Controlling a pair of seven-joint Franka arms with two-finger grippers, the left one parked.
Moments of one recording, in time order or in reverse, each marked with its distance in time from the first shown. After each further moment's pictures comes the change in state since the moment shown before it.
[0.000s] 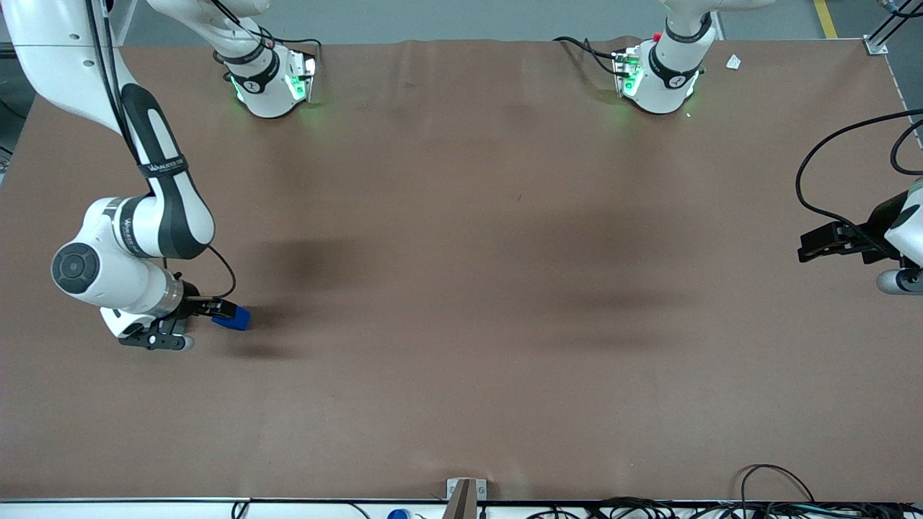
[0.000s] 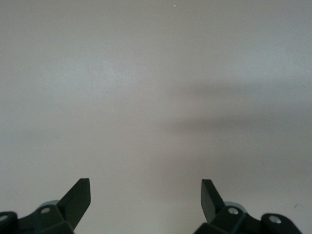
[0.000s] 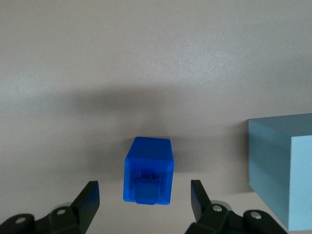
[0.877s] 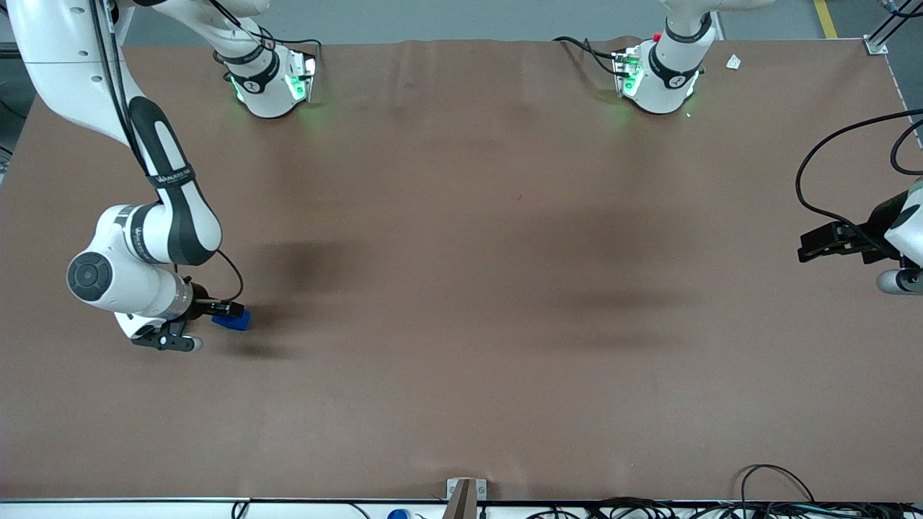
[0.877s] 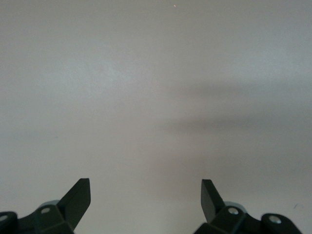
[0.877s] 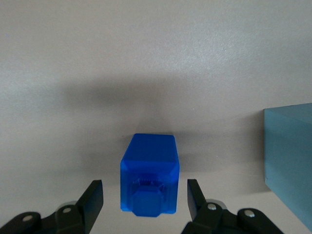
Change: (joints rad) arm 0.000 0.045 0.001 0.000 0.021 0.009 0.023
